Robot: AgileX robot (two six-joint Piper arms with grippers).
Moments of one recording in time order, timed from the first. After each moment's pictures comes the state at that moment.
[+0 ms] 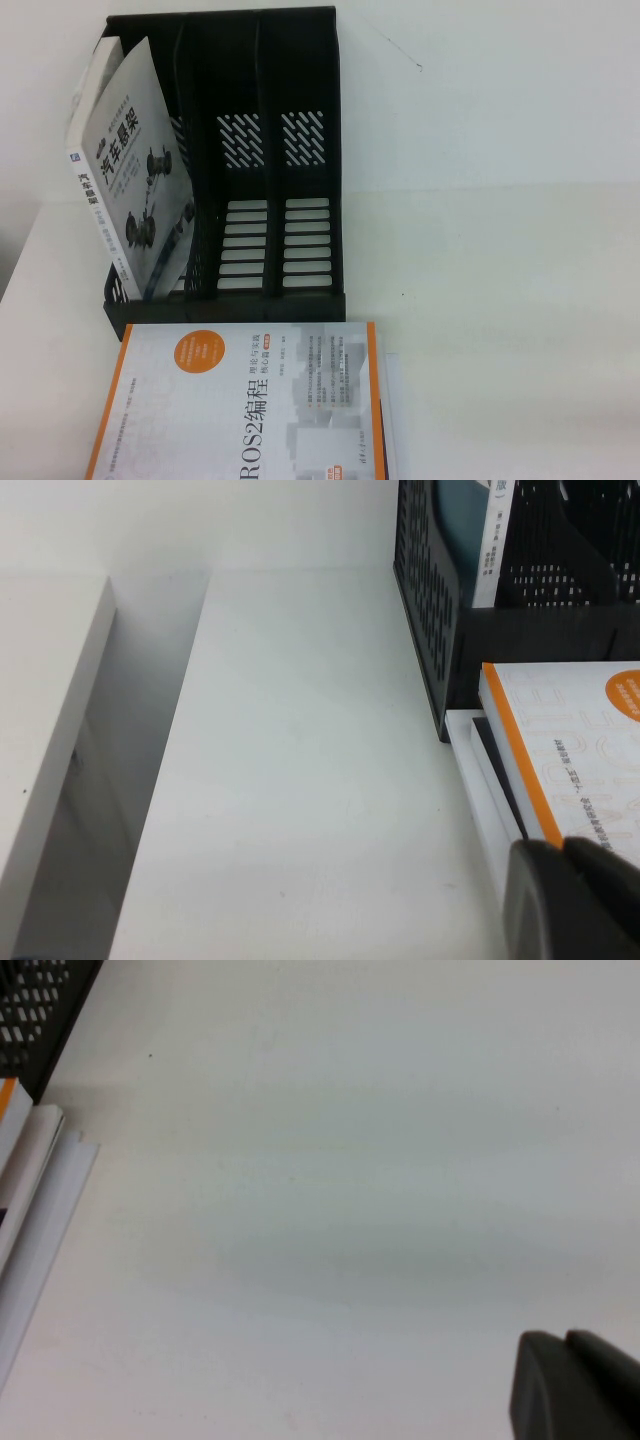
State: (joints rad) right arm 0.48 0.37 -0.35 -0.34 0.74 0.55; left arm 0.03 -0.01 0.02 -0.11 0.35 0.05
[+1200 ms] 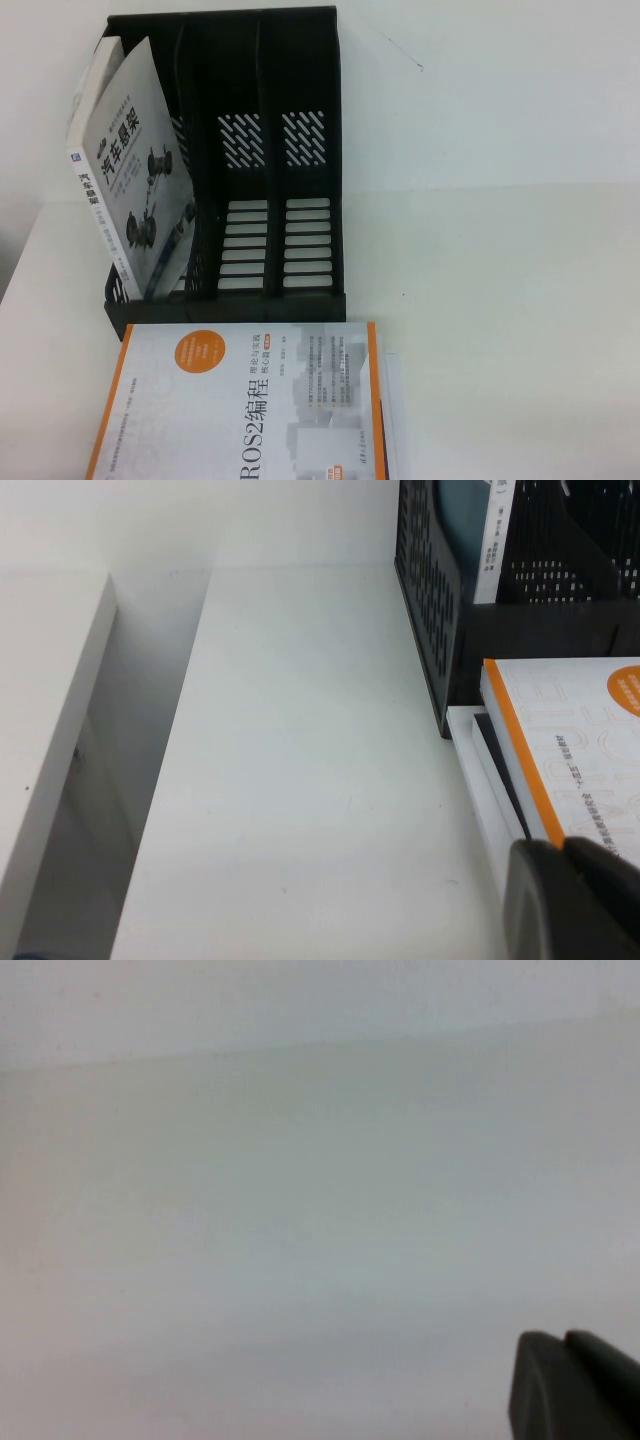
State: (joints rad) right arm -0.03 -0.01 0.02 -0.09 0.41 0.15; left arm 0.03 -0.01 0.02 -0.11 0.36 0.05
